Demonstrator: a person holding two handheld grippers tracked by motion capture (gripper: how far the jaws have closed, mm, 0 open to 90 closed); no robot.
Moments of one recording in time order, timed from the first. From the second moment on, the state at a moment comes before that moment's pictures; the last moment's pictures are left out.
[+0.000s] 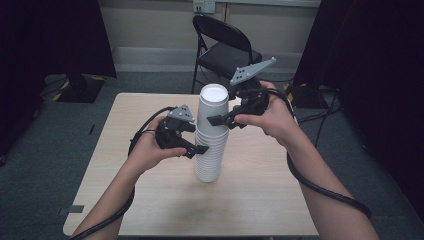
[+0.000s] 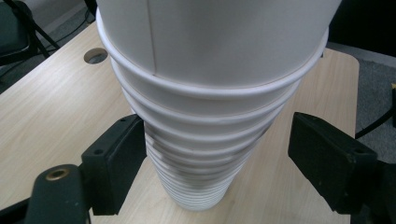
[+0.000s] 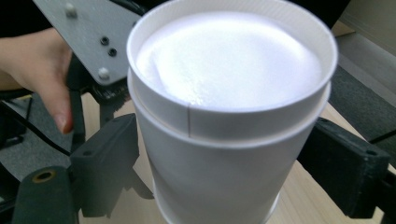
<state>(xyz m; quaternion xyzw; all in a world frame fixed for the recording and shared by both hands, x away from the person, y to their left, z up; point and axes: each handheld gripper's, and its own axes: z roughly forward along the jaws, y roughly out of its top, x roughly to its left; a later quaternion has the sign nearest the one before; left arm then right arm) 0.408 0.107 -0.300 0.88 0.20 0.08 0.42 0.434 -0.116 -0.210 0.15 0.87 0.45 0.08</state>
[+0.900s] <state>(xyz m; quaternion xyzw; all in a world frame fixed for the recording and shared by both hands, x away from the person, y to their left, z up) 0.408 0.106 -0.298 0.88 0.20 0.09 0.41 0.432 -0.120 -0.201 0.16 0.86 0.48 0.08</state>
